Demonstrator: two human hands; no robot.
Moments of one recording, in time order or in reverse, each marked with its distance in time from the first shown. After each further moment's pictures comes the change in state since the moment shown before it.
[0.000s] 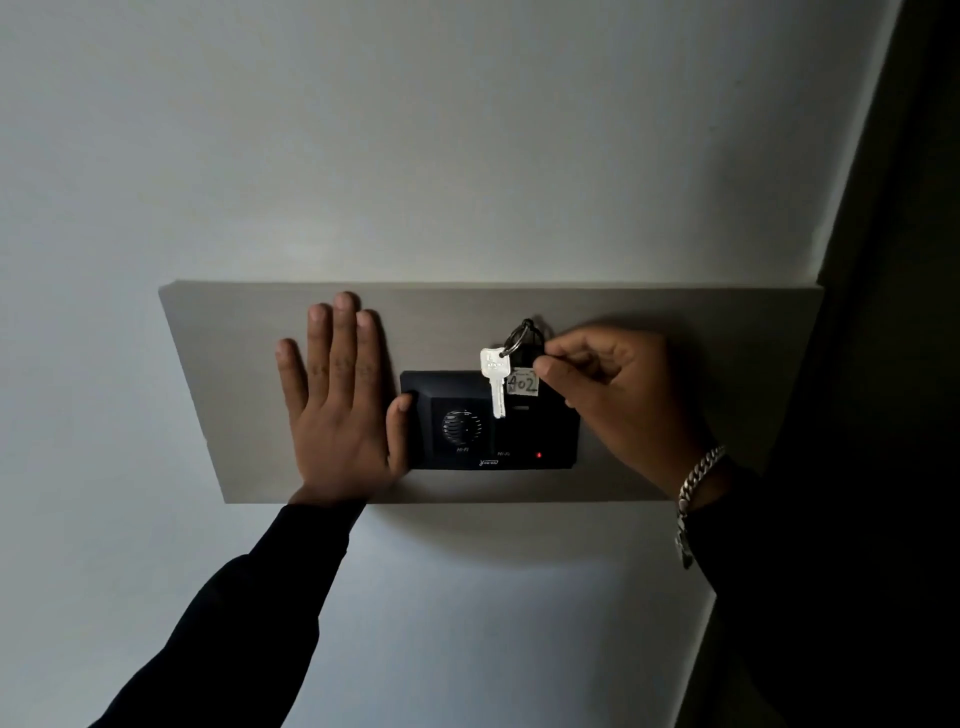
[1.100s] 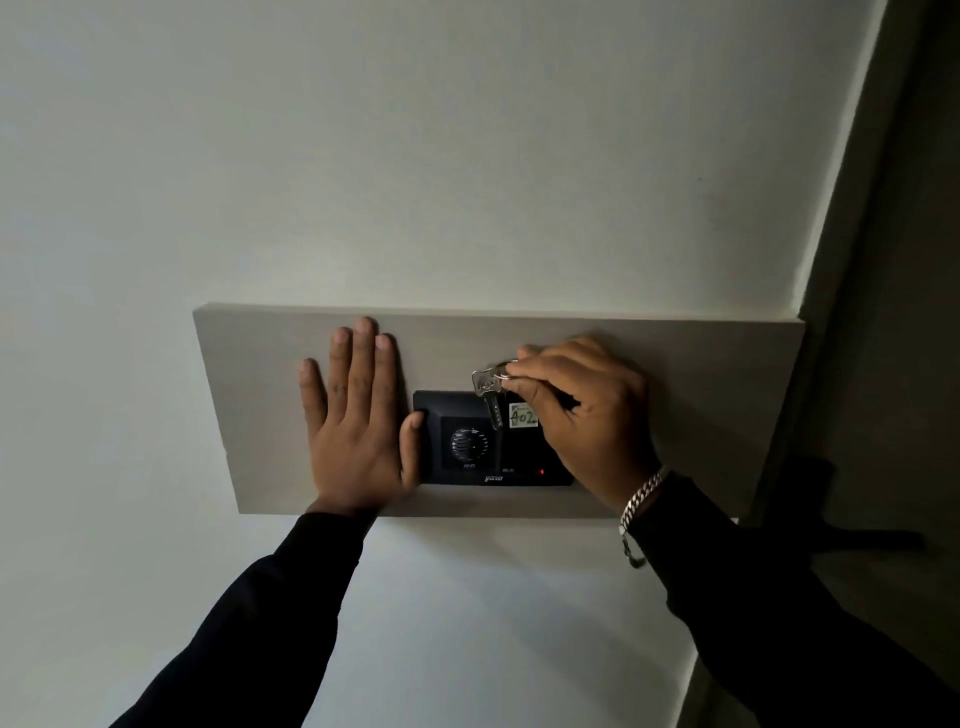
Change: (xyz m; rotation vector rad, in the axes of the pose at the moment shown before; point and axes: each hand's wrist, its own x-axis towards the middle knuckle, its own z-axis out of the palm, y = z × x) left_hand -0.002 0.000 0.002 0.002 -0.020 -0.007; right_hand 0.000 -0.005 0.020 -0.334 0.179 -0.580
